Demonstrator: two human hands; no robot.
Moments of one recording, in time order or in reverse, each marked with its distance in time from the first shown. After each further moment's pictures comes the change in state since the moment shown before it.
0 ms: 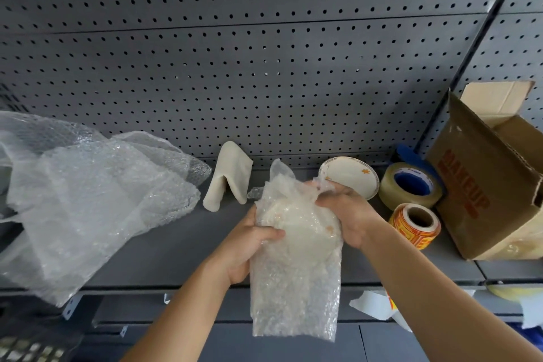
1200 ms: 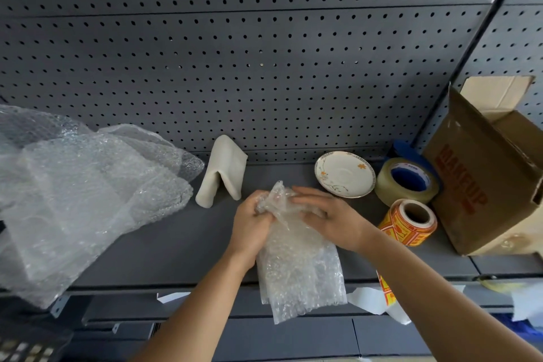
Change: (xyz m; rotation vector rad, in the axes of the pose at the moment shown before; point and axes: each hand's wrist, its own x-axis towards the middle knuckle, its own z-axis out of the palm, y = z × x) left_hand 0.033 -0.013 0.015 0.270 0.302 0.373; right_hand 0.020 0.036 -0.021 -0.889 -0.175 -0.508
